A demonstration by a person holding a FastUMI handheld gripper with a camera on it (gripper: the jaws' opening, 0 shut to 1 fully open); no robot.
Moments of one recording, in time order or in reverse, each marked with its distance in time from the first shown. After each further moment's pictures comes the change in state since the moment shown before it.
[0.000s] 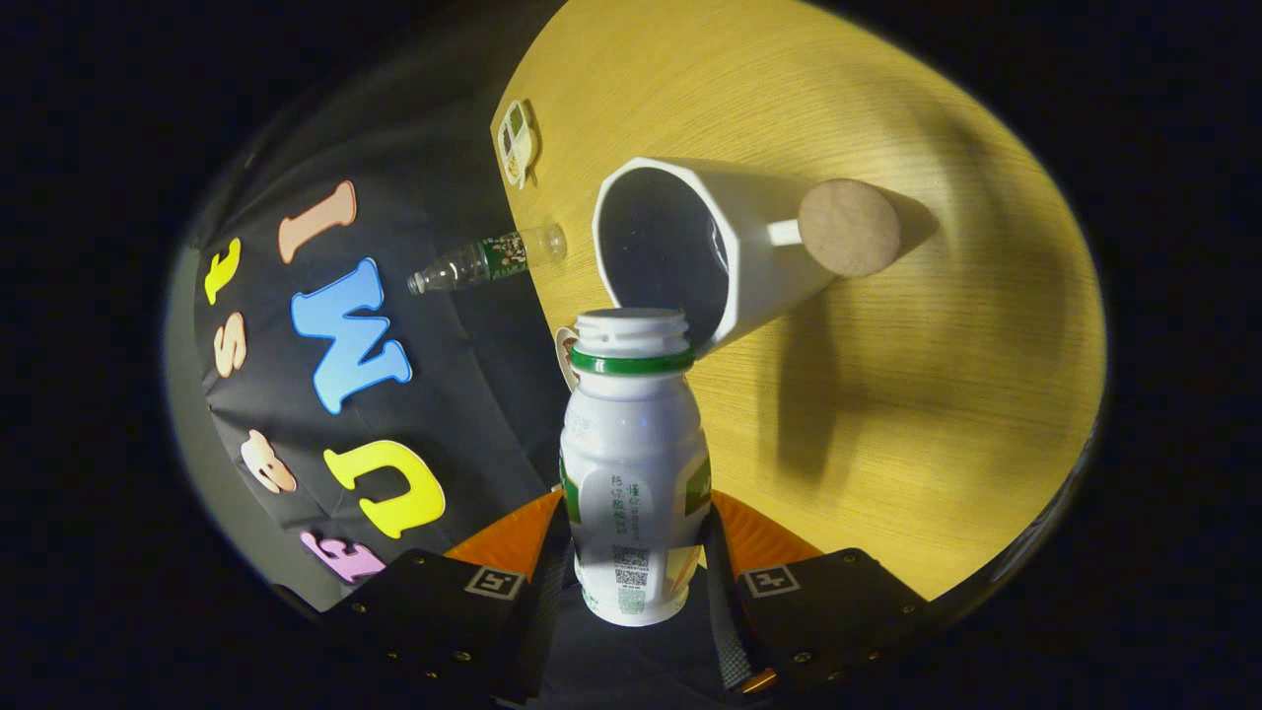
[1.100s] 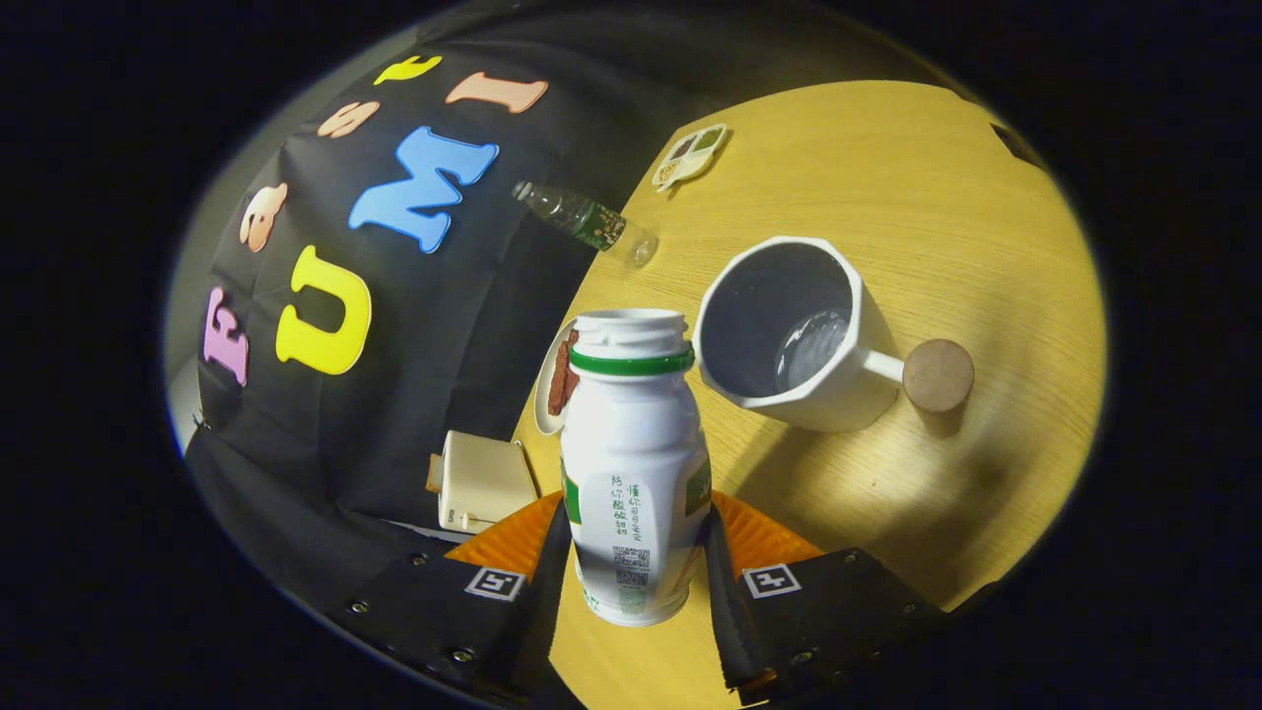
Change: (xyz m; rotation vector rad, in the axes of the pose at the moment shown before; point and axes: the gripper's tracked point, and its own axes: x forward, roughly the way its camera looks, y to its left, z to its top) arm 0.004 -0.030 0.012 -0.754 -0.148 -0.117
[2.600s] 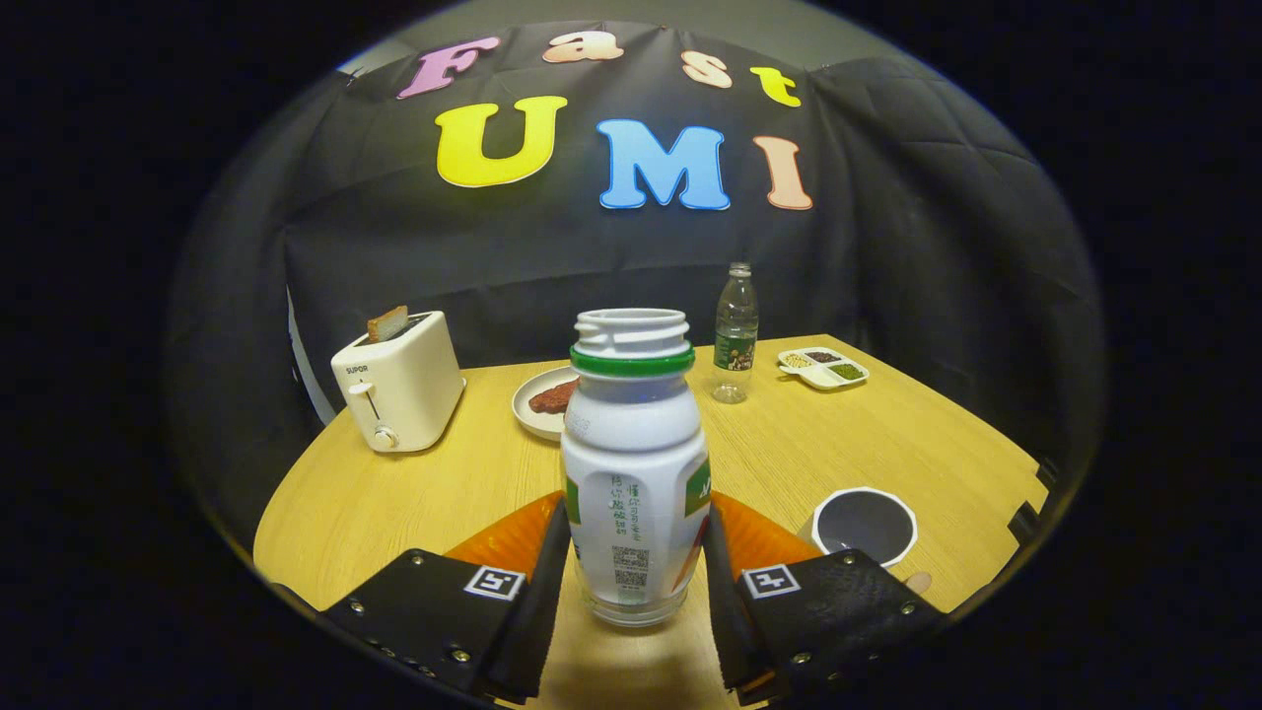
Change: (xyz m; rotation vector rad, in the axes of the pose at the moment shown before) arm 0.027 0.065 0.004 -0.943 -0.299 -0.201
